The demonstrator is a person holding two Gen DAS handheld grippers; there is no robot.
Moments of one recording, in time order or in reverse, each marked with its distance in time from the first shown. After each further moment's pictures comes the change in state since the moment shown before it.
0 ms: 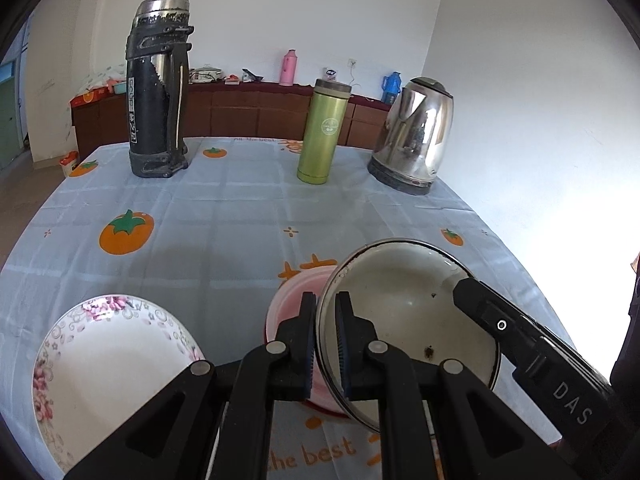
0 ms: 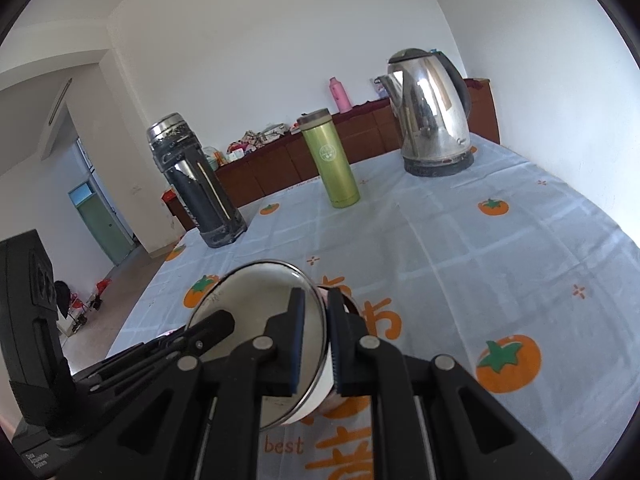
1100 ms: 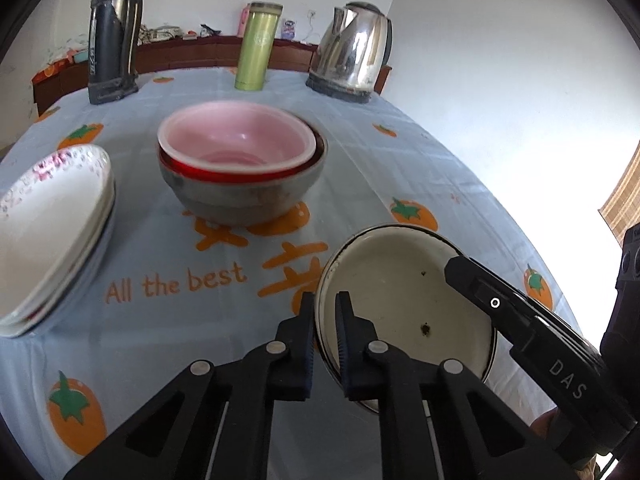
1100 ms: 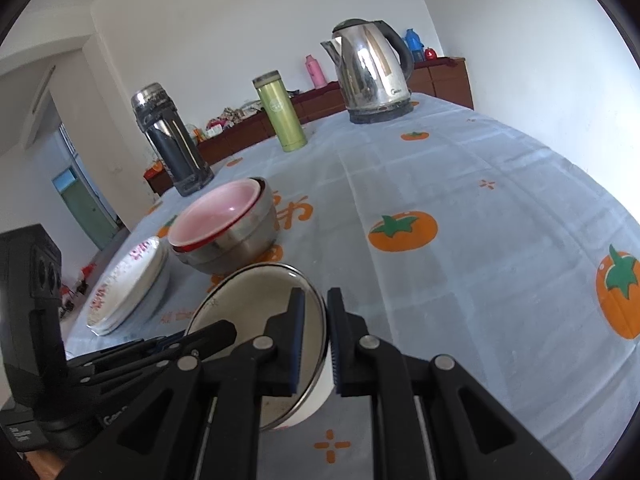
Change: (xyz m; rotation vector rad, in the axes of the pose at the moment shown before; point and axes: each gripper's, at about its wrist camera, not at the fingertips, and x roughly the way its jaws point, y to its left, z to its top) left arm -0.028 -0.057 -0.107 0.051 0.165 -0.133; right arm -0.085 -0.059 -0.088 -0.001 0.059 -0.061
